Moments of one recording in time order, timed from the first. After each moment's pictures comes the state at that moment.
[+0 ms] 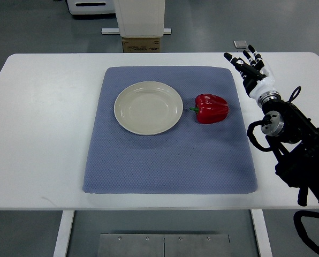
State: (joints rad) left arm -0.01 0.00 -0.21 -0.18 0.05 -0.02 -0.14; right arm 0.74 0.00 1.15 0.71 -0.57 -0.10 0.15
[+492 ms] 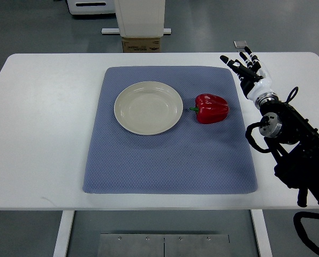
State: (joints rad) left arm -0.01 0.00 -0.21 -0.18 0.05 -0.02 -0.14; right arm 0.75 0.00 1.14 0.71 -0.57 -0.10 0.15
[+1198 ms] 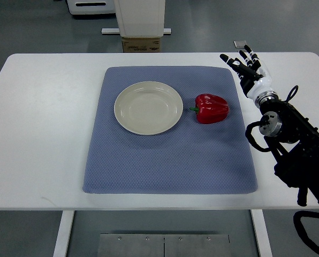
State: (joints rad) left arm -0.01 0.00 -0.21 -0.18 0.05 -0.02 -0.14; right arm 0.75 0.00 1.14 0.71 -0.57 -0.10 0.15
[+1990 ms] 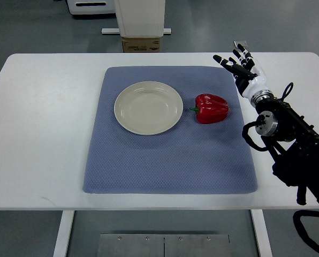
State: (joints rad) left arm -0.01 0.00 -0.21 -0.18 0.05 -0.02 -0.14; right arm 0.77 0.00 1.09 0.70 -0.57 -0.10 0.15
